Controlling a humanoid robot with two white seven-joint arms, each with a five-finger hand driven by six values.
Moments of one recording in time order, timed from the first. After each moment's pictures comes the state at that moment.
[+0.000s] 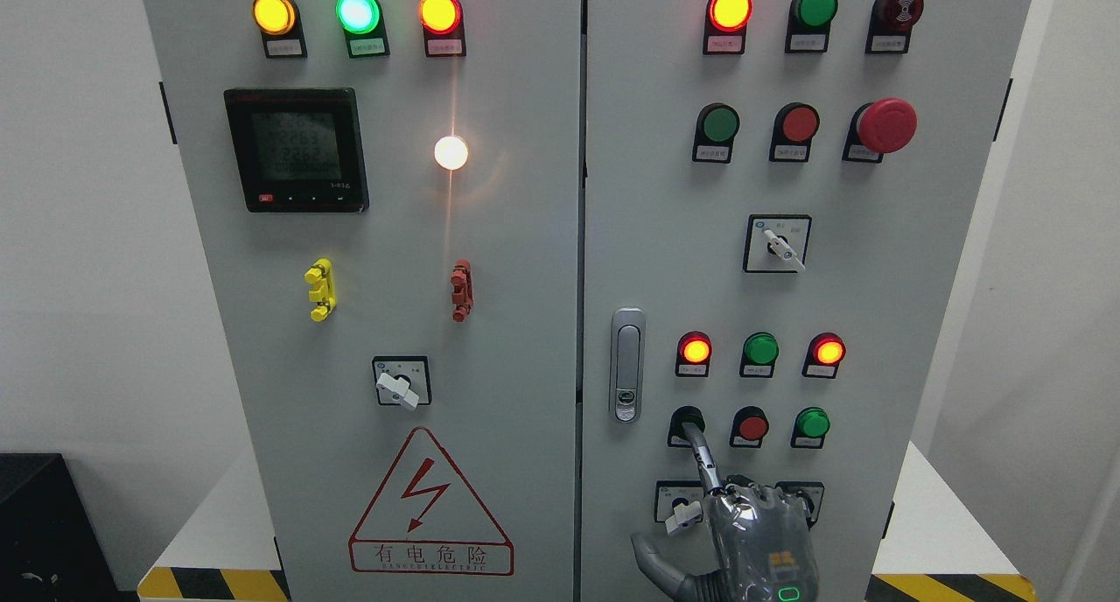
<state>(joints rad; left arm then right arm) 0.00 -0.11 -0.15 0.00 0.11 -0.03 -0.19 -0.22 0.13 0.08 -1.66 1.41 -0.11 -0.21</state>
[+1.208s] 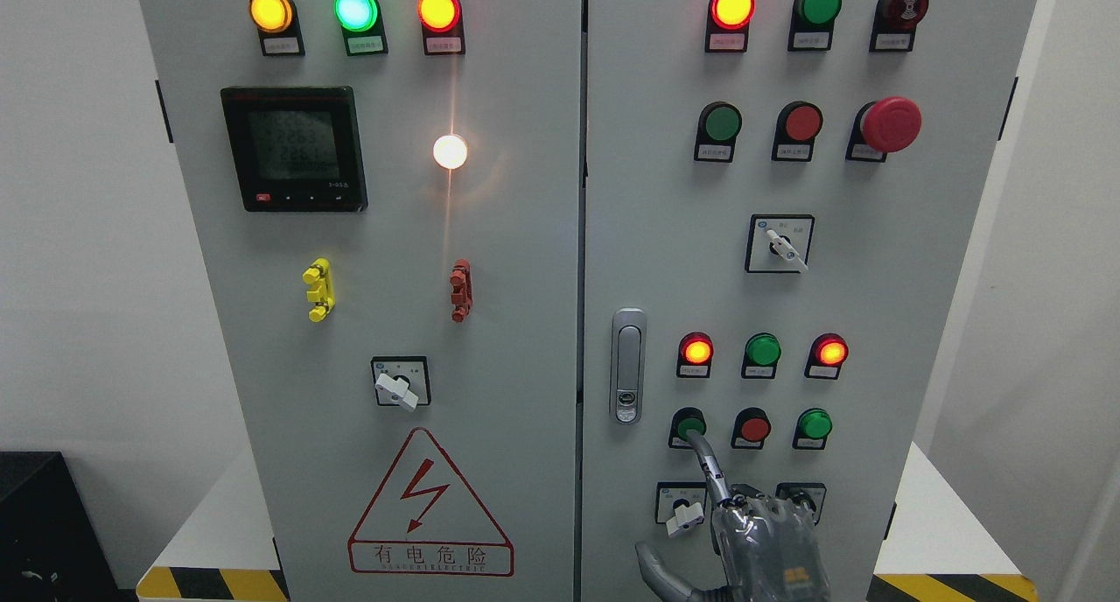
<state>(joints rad) 0.00 -0.11 -0.15 0.00 0.11 -0.03 -0.19 -0.12 0.13 0.07 -1.78 1.27 -0.17 -0.19</state>
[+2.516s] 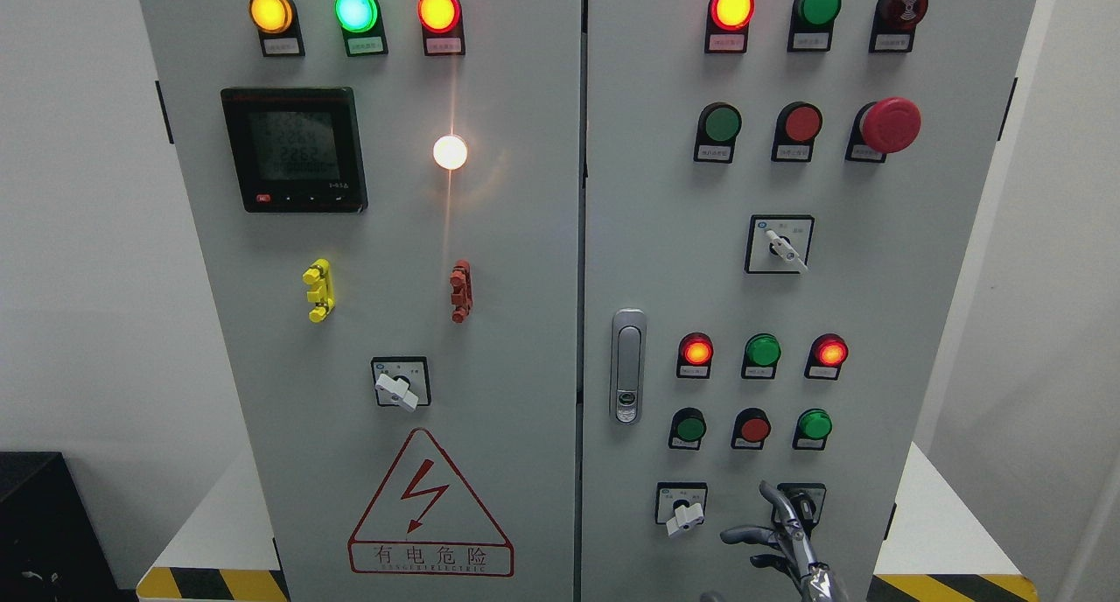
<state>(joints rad) 0.00 -0.11 -0.15 0.00 0.11 -0.03 -0.19 0.07 0.13 0.06 -1.96 0.31 -0.10 0.03</state>
